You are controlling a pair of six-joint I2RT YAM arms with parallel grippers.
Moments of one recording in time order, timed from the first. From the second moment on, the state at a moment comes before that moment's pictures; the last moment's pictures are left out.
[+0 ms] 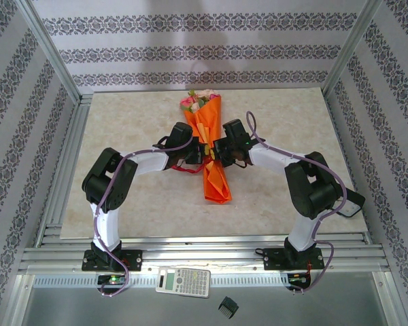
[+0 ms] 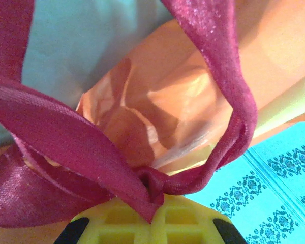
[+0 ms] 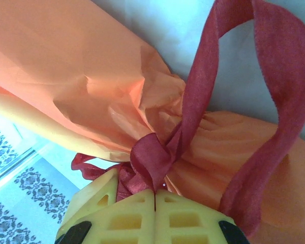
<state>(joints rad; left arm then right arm) -0.51 1.96 1.16 0.14 0.32 -2.07 0.49 1.80 1.13 -0.21 -0.28 1.76</state>
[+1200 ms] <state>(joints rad) -0.52 1.98 1.10 0.29 0.31 -2.08 0.49 1.78 1.07 -0.15 -0.31 1.78</state>
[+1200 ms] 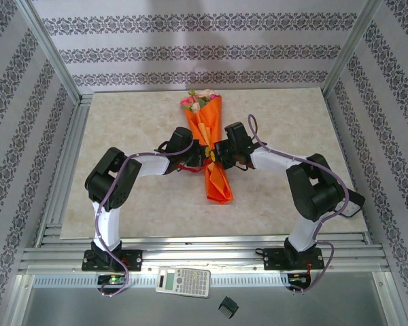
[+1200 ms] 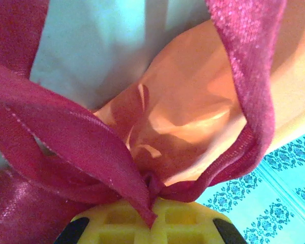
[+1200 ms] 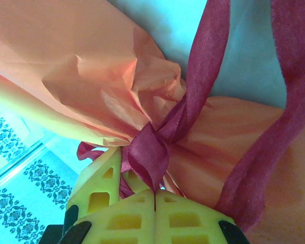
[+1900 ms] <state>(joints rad) -0.54 2.02 0.90 0.80 0.24 -2.07 0.45 1.78 1.05 -0.13 -0.35 1.81</state>
